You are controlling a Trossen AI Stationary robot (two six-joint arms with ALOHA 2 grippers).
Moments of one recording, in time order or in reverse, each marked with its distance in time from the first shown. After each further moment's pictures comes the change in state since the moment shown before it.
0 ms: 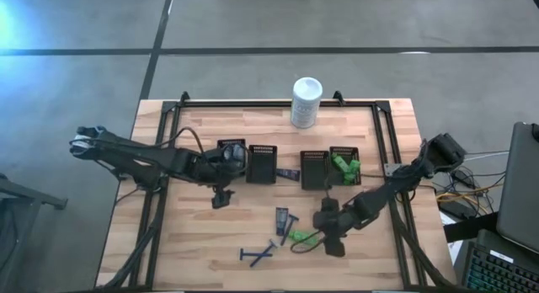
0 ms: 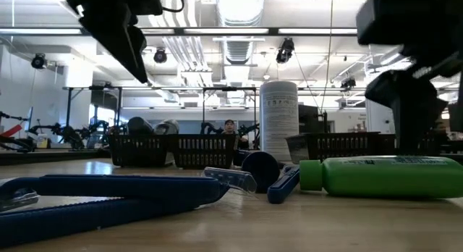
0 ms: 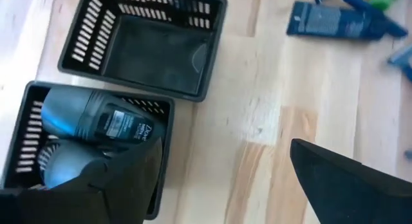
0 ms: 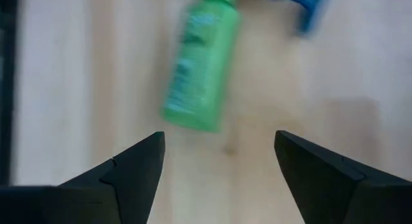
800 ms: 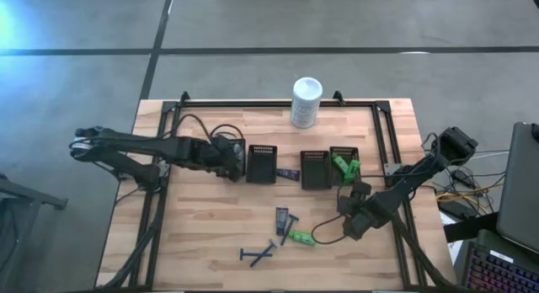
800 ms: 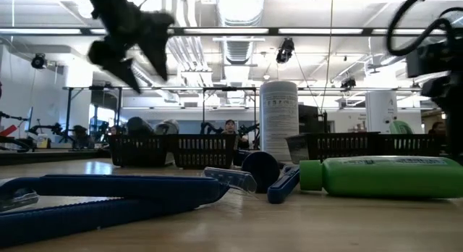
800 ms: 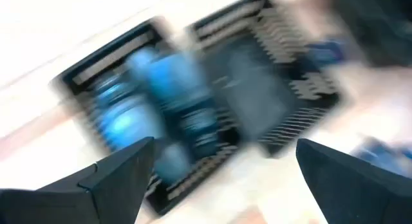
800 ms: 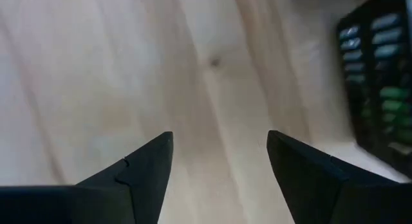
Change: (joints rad) left arm 0.156 0.009 0.005 -0.009 -0.118 -0.611; right arm 0.090 -0.153 -0.140 -0.475 0.227 0.306
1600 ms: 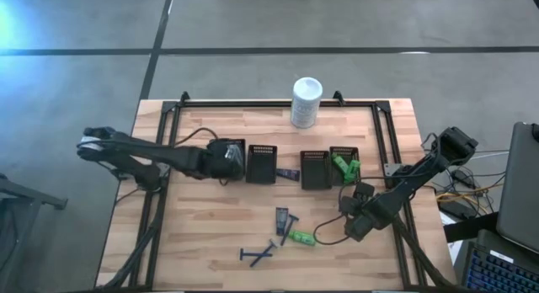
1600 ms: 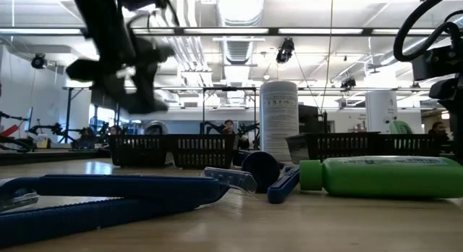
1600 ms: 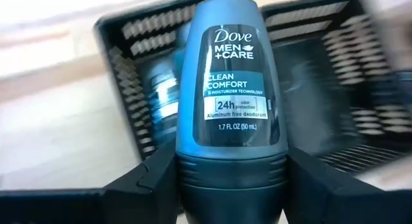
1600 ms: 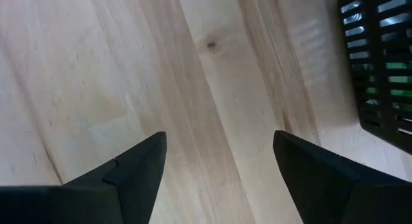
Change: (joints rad) left arm -0.032 0.085 -0.101 -0.002 -0.132 -0.396; right arm 0.043 0.000 -0.015 -0.010 -0.008 0.091
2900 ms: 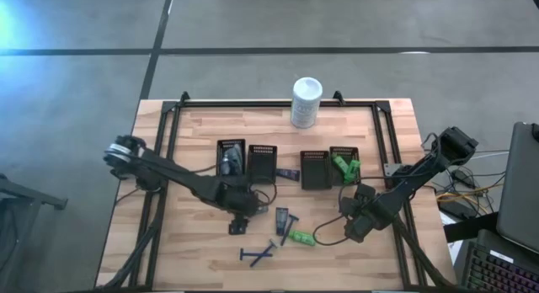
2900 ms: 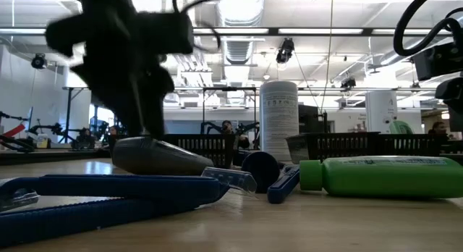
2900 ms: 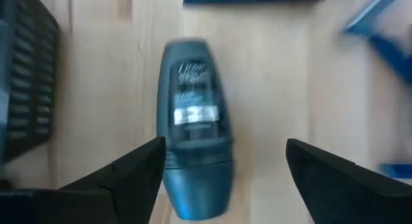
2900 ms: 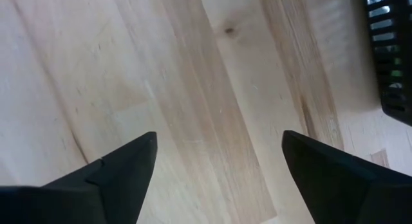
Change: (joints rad) left arm -0.235 0.309 0.143 0.280 0.384 0.996; right arm 0.000 -0.001 0.020 -0.007 -0.064 0.027
